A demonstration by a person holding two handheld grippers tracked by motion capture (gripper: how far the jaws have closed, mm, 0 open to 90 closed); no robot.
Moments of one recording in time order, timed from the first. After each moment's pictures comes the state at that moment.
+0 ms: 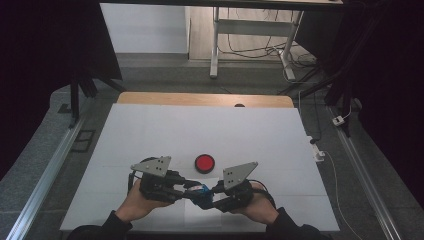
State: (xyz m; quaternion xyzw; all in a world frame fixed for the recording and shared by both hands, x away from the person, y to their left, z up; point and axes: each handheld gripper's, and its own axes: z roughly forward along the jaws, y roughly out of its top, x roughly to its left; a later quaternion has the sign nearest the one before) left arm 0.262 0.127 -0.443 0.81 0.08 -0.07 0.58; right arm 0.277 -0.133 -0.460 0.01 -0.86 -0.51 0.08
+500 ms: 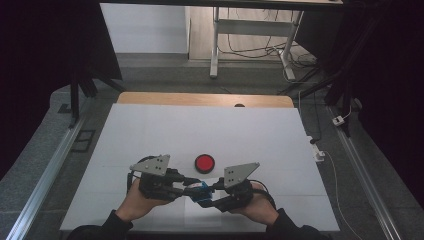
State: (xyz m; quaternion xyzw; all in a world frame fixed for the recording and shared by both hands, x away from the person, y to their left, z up) left arm 0.260 0.128 -0.436 0.81 0.09 -0.04 0.58; right arm 0.276 -0.134 -0.460 -0.02 -0.86 -0.51 0.05
